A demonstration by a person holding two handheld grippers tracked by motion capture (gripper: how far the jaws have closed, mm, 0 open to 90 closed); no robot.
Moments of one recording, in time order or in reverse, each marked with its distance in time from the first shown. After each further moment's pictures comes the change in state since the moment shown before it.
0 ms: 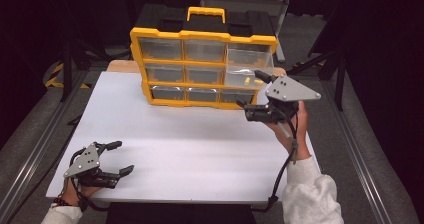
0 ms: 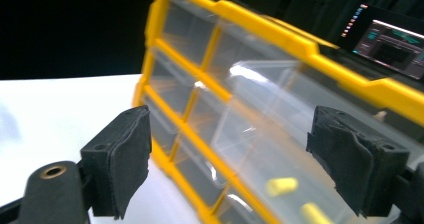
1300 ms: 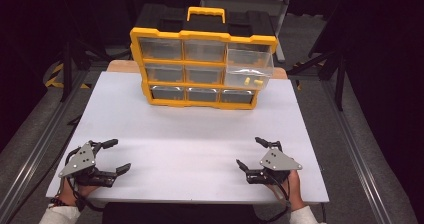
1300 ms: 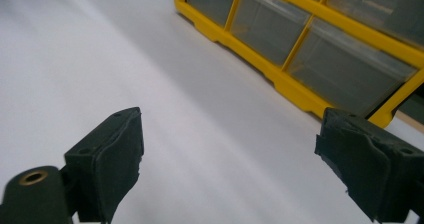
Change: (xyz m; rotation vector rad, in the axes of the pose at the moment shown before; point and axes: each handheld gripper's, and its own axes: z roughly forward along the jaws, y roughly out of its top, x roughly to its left) left arm 0.002 0.002 -0.006 -0.016 0.022 -0.001; right arm 0.083 -0.162 -0.033 0.164 0.041 0.055
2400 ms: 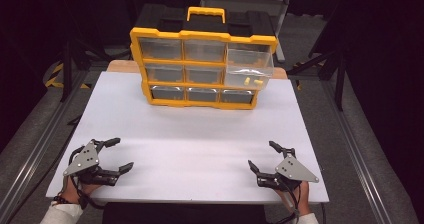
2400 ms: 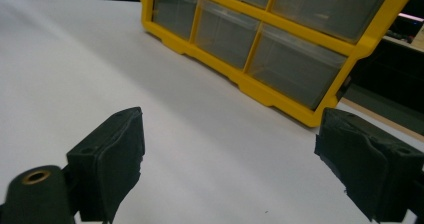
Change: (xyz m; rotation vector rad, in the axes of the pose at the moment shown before) left arm -0.001 0.002 0.006 0.004 0.010 0.018; right arm -0.005 -0.020 -0.026 -0.091 -0.120 0.073
